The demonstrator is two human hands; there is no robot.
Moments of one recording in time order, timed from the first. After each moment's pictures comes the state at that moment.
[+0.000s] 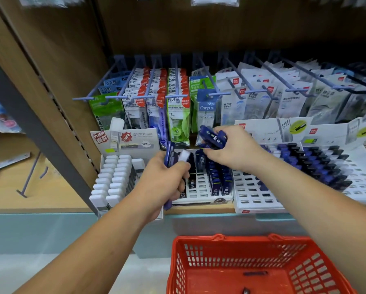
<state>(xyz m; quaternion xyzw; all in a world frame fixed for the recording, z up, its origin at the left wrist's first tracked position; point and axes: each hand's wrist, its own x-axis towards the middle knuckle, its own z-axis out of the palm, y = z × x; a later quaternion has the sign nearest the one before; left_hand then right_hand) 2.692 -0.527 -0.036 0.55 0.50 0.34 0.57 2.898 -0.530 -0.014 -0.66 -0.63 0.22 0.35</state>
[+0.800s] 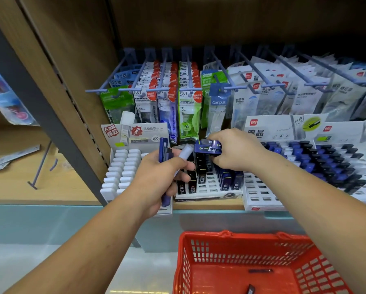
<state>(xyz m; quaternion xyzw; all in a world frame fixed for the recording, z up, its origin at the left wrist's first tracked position) 2.669 -0.527 -0.031 0.49 0.49 0.37 0.63 2.882 -0.518 -0.021 -0.68 -0.72 0.03 0.11</state>
